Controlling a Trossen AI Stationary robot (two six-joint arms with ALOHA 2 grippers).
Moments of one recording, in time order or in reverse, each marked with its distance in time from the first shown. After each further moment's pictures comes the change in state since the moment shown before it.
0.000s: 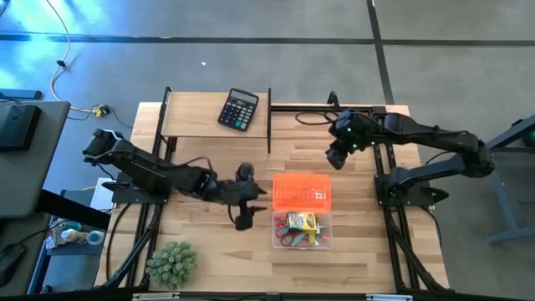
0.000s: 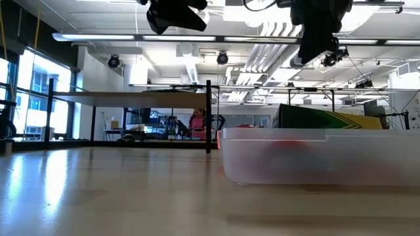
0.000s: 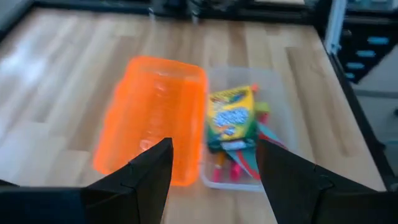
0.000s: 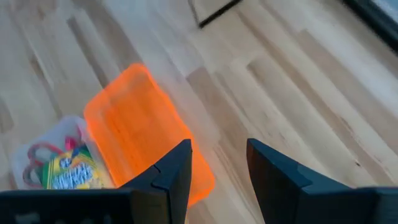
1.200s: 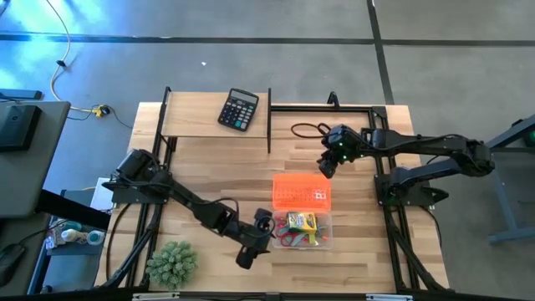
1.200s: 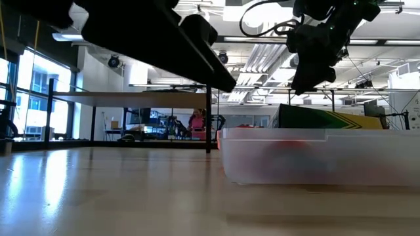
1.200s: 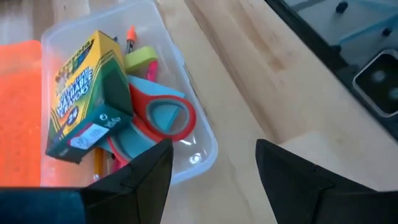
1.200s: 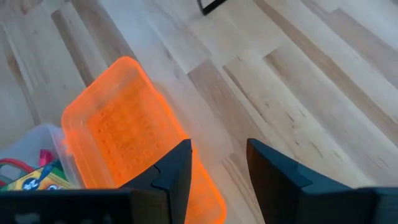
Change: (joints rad) left arm -0.180 0.398 0.027 0.271 0.130 0.261; right arm 0.028 0.000 -0.311 0.360 0.002 0.049
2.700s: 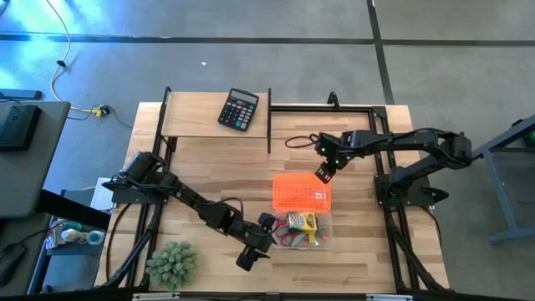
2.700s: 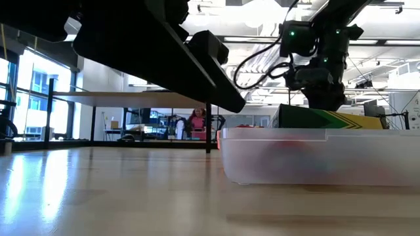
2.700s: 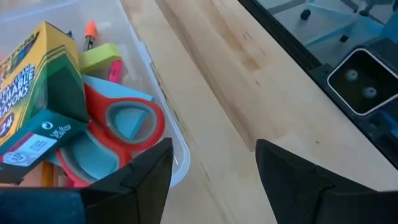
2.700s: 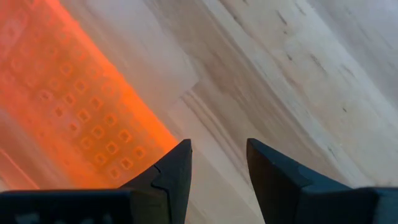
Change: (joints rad) left arm 0.025 0.062 0.000 0.077 0.143 0.002; right arm -0.034 0.250 0.000 -0.134 -0.043 0.051
